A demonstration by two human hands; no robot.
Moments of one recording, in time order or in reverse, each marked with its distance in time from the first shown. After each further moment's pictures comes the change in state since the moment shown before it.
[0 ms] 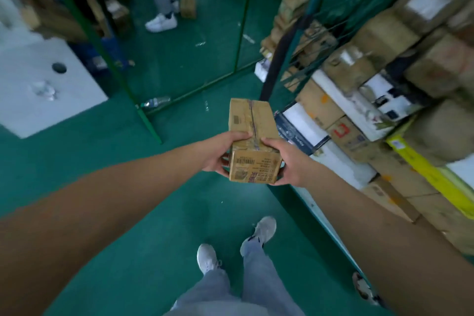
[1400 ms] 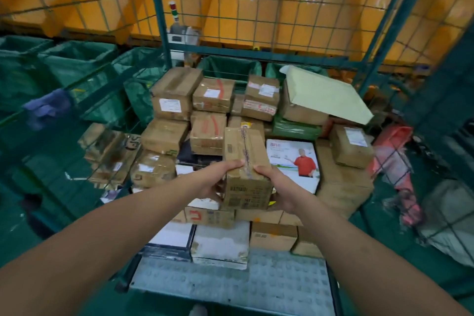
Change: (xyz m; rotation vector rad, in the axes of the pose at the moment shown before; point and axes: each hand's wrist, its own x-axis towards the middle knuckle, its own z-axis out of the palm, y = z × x) left_hand 0.057 0.247 0.543 0.746 -0.361 0.299; right_hand -0.175 0.001 -0.497 0.490 0.496 -0.406
